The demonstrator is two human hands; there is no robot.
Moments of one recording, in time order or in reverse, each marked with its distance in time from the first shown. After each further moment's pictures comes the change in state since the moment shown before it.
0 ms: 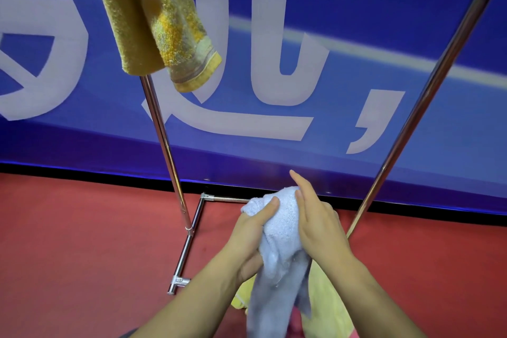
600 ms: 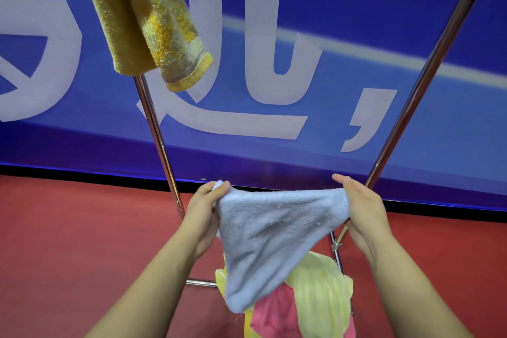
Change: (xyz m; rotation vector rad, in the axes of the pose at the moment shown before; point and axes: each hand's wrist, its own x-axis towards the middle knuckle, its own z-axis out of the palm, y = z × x) left_hand 0.005 0.058 -0.051 0.116 0.103 0.204; right_hand 0.031 0.066 -0.044 0.820 0.335 0.366
